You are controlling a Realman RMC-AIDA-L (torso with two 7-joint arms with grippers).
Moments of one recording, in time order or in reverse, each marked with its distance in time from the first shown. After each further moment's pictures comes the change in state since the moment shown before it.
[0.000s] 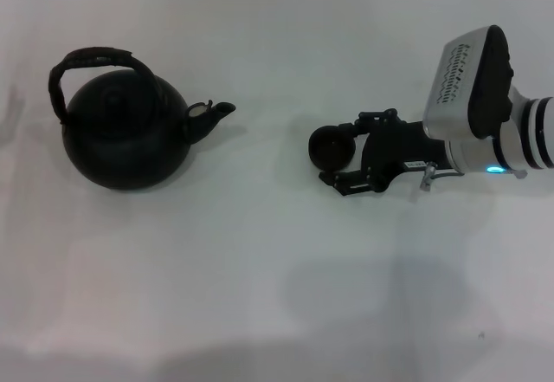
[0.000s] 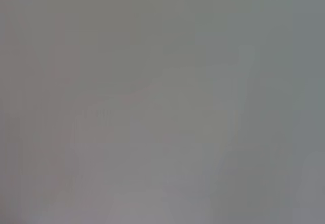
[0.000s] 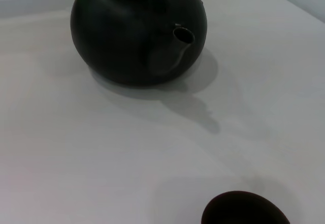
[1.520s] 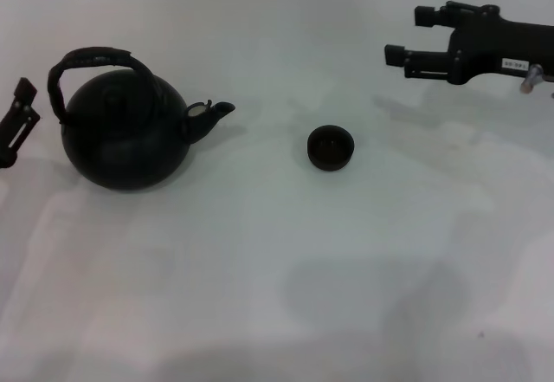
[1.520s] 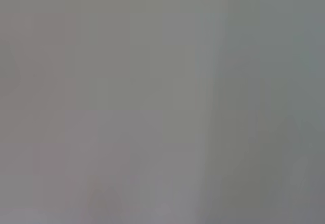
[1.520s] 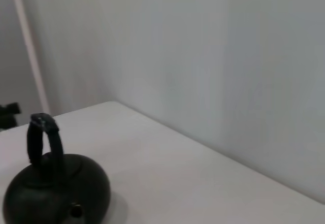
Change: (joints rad) left arm 0.117 -0.003 0.000 -0.030 0.326 -0.327 0.021; right arm -0.055 -0.016 0.608 -0.053 -0.001 0.371 -0.014
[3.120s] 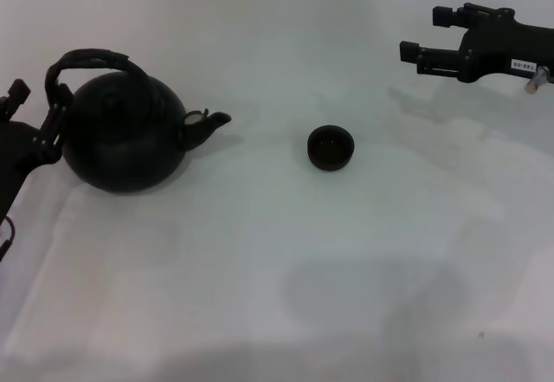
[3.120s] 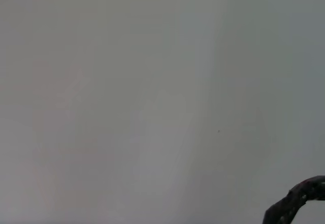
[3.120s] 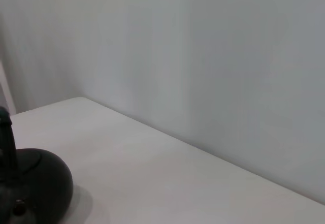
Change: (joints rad) left arm -0.084 -0.002 -0.009 -0.077 0.009 0.173 -0.016; right arm -0.012 0.005 0.015 0.026 0.005 -0.069 -0.019
